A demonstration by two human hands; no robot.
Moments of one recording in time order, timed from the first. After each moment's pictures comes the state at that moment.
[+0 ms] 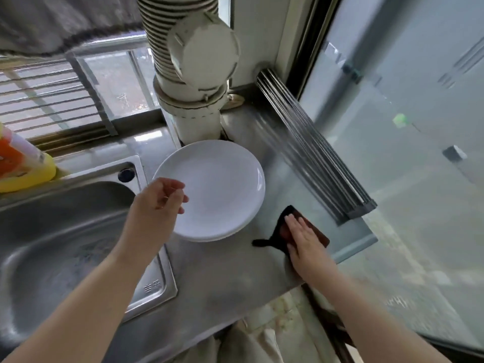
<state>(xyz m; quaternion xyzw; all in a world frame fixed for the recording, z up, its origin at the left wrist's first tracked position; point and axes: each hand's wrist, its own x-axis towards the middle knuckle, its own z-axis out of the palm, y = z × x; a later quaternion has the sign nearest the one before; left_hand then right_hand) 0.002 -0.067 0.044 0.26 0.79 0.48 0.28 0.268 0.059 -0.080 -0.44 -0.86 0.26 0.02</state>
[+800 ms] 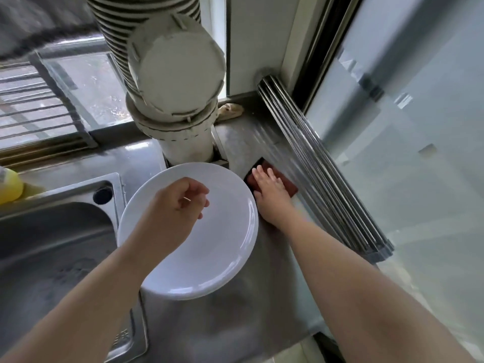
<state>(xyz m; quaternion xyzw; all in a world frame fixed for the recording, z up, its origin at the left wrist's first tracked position) 0.002 0.025 0.044 0.32 0.81 0.39 0.30 0.119 0.209 -0.099 -0.40 -0.88 0.24 -0.03</state>
